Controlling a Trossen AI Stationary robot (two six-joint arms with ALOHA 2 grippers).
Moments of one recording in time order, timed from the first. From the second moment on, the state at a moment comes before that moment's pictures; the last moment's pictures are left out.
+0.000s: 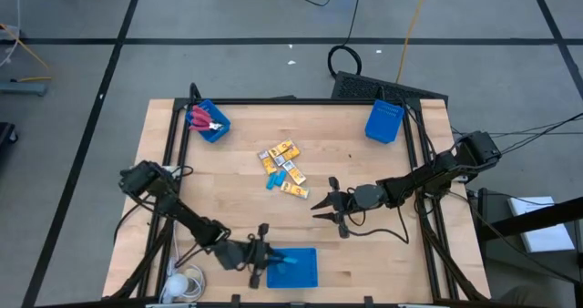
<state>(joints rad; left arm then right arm) -0.69 1.93 0.79 0.82 -0.49 -0.19 0.31 1.56 0.58 0.78 0.13 0.09</state>
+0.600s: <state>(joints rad) -0.63 1.94 0.79 0.81 -0.41 -0.32 0.31 1.56 0.58 0.77 0.13 0.09</state>
